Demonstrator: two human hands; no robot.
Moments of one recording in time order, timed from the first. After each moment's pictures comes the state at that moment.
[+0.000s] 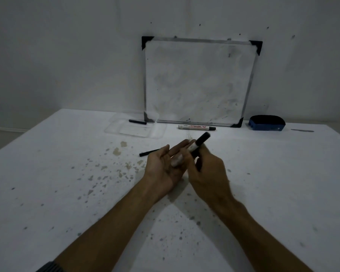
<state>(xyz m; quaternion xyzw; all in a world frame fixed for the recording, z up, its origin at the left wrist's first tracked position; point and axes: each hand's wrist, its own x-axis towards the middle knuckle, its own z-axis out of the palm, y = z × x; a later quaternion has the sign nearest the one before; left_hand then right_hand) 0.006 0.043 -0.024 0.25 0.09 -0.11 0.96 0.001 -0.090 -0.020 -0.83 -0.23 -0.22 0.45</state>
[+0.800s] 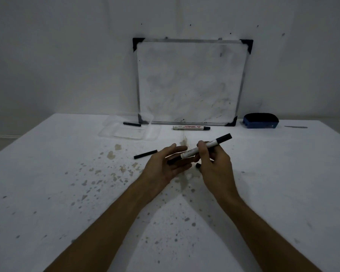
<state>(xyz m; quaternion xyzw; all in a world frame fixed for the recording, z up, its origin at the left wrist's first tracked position) 0.015 0.045 -0.032 0.46 0.03 -0.08 0.89 0.020 -0.113 -0.024 -0.75 -0.08 -0.13 0.64</state>
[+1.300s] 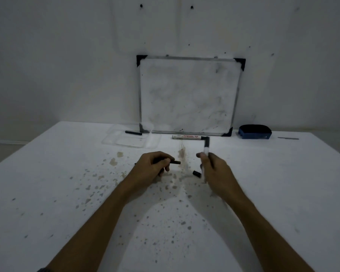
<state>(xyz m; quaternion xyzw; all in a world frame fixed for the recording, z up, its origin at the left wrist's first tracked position) 0.010 0.089 -0.023 0.81 -0.04 0.07 0.59 0.031 -0.142 -0.014 -0.85 -0.11 -0.07 0.50</state>
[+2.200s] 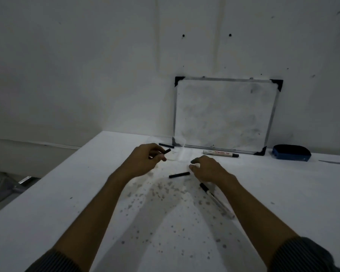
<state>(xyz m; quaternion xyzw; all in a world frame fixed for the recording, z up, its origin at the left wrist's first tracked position) -0.008 0.205 0.045 0.91 0.01 0.14 0.39 0.109 -0.028 0.002 -0.95 -0.23 0.05 0.20</state>
